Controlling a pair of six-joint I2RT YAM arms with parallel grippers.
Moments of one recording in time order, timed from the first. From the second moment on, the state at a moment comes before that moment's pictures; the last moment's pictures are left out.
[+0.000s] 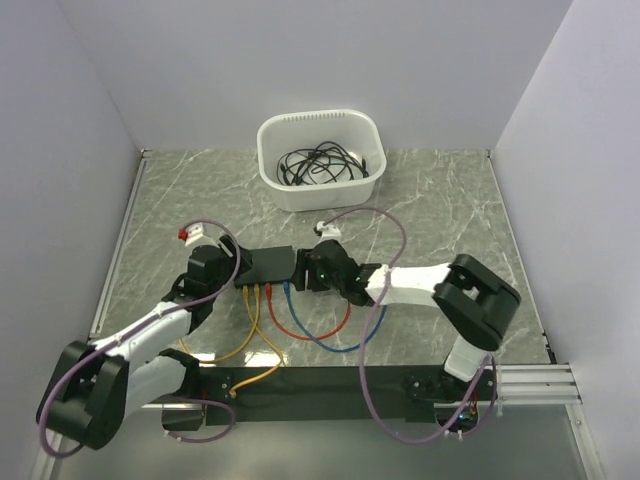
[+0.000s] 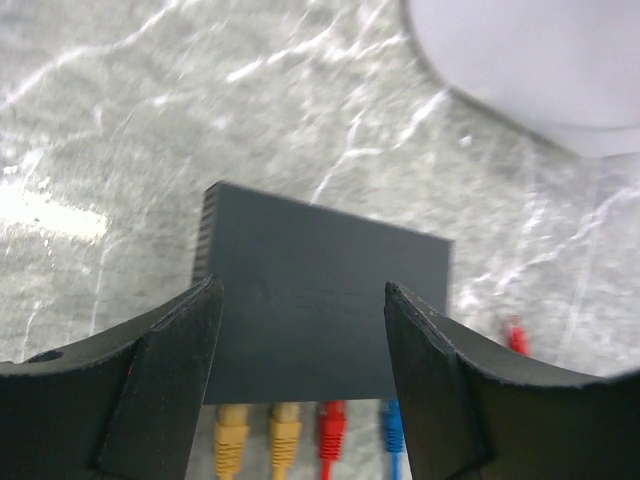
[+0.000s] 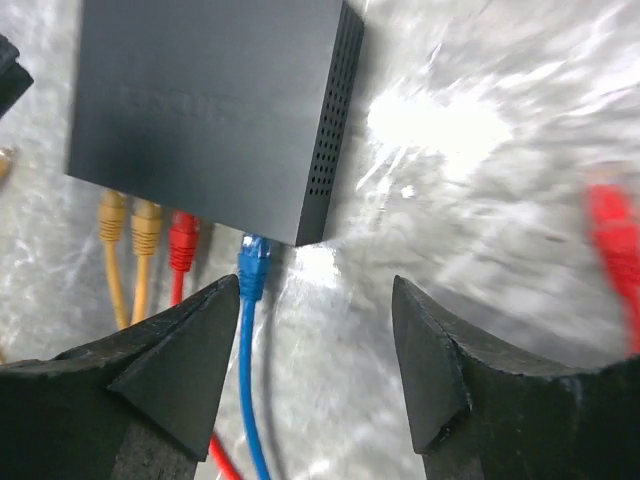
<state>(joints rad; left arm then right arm) -0.35 1.08 0.32 0.28 -0.22 -0.77 0.93 1.73 0.84 0.21 0.15 0.72</state>
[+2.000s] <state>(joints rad) -0.36 0.22 0.72 -0.51 -0.14 -0.54 1.06 0.36 0.78 -0.66 0.26 0.54</state>
